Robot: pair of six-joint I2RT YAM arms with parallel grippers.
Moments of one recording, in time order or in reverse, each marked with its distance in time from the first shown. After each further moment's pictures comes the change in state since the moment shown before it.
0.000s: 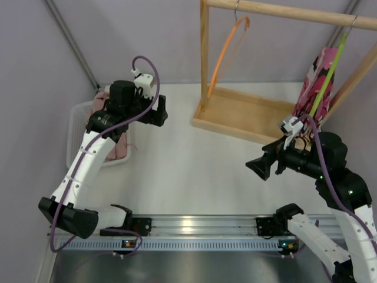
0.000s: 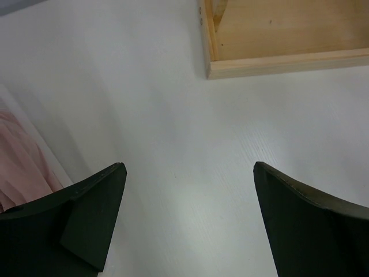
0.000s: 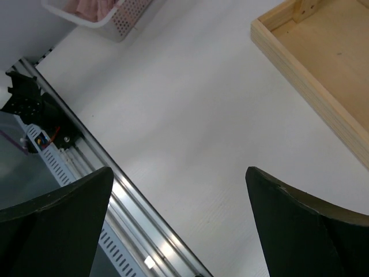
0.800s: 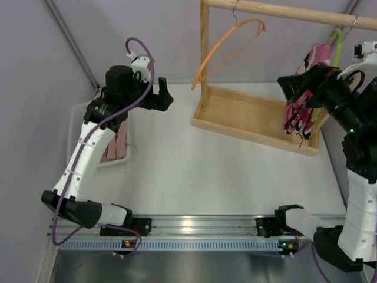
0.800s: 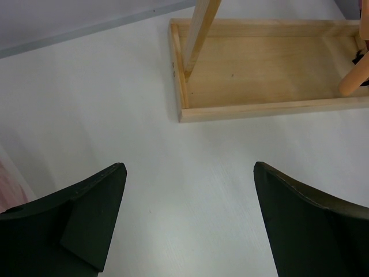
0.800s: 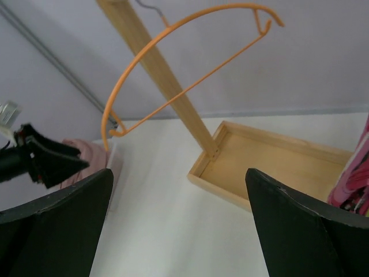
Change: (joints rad) left arm 0.000 0.102 0.222 0.010 0.059 -0.109; right arm -0.226 0.433 0.774 0.051 0.213 0.295
